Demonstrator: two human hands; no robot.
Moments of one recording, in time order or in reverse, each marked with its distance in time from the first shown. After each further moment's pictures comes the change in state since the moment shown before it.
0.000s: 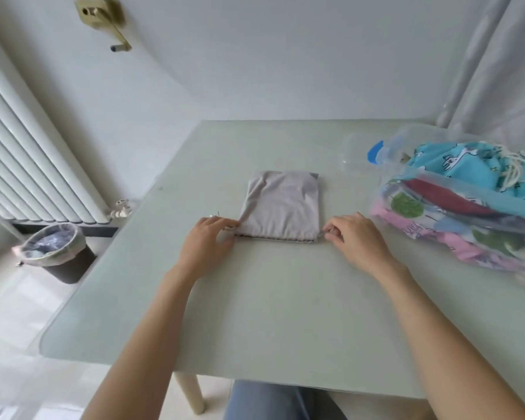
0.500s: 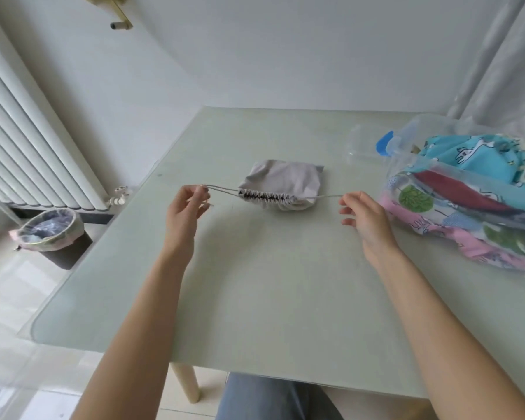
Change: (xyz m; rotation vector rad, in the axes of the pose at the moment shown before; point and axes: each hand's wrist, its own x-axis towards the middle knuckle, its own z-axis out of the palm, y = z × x) left_hand 0.001 0.010 -0.016 -1.077 0.343 -0.314; right_hand 0.009 -0.010 -0.001 1.146 0.226 0.449
